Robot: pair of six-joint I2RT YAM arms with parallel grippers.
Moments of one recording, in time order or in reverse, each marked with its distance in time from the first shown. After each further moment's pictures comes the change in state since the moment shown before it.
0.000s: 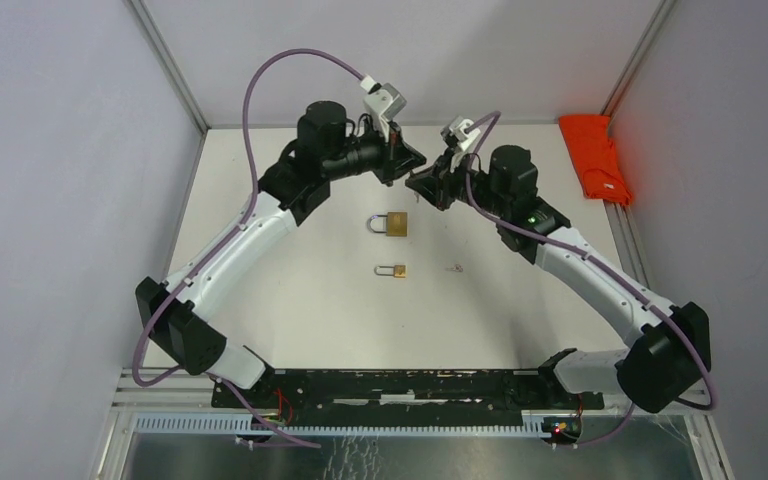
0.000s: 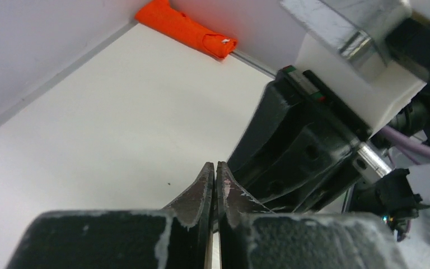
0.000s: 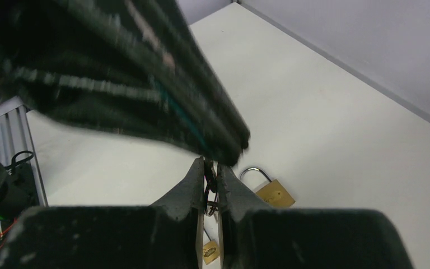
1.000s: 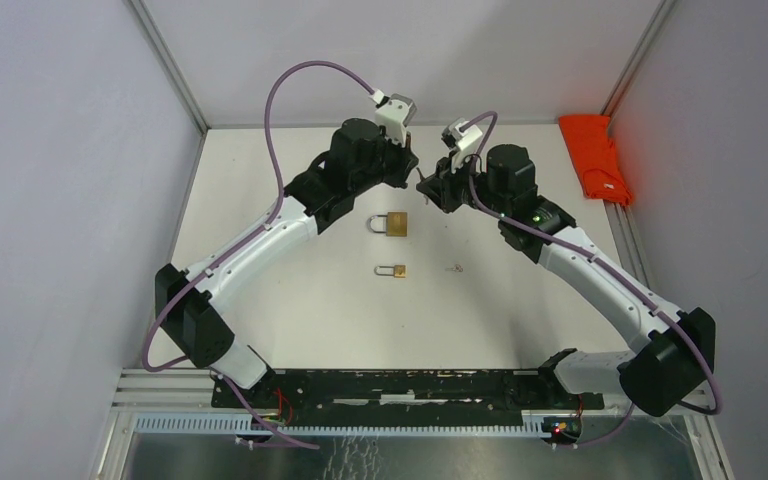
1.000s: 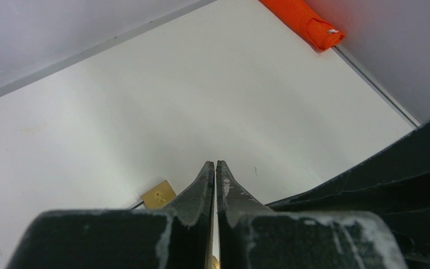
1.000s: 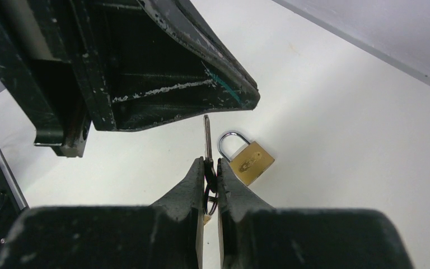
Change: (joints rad) left arm -0.114 0.062 -0.039 -0.008 -0.528 -0.066; right arm 0.014 -0.004 0.068 -0.229 0.174 -0.025
